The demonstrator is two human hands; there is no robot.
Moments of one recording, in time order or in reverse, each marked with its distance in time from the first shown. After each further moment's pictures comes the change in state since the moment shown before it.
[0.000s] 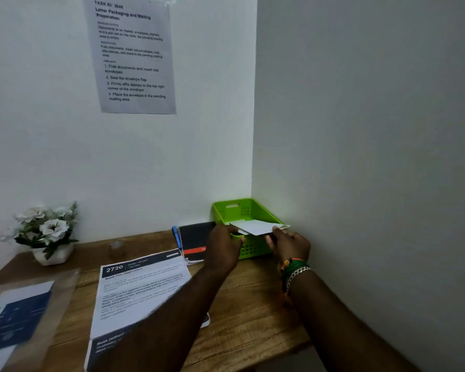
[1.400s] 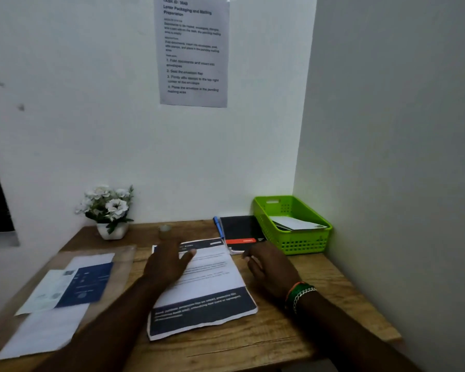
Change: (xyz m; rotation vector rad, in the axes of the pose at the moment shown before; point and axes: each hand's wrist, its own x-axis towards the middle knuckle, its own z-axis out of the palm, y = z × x) left_hand -0.045 -0.155 -0.172 0.358 -0.034 -0.144; right_hand -0.051 0.087 0.014 -1.264 -0.966 -1.067
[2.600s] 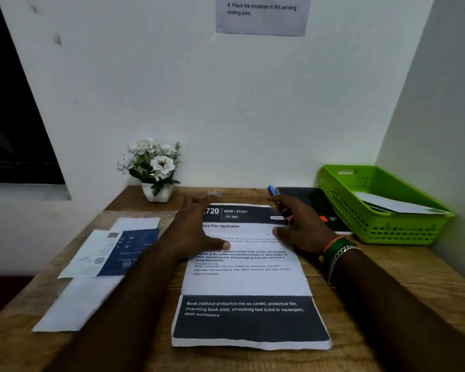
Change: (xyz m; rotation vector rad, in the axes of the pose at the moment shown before) left_hand 0.017 -0.070 -0.040 -0.070 -0.122 -0.038; right_hand 0.104 0.001 0.088 0.360 -0.189 0.106
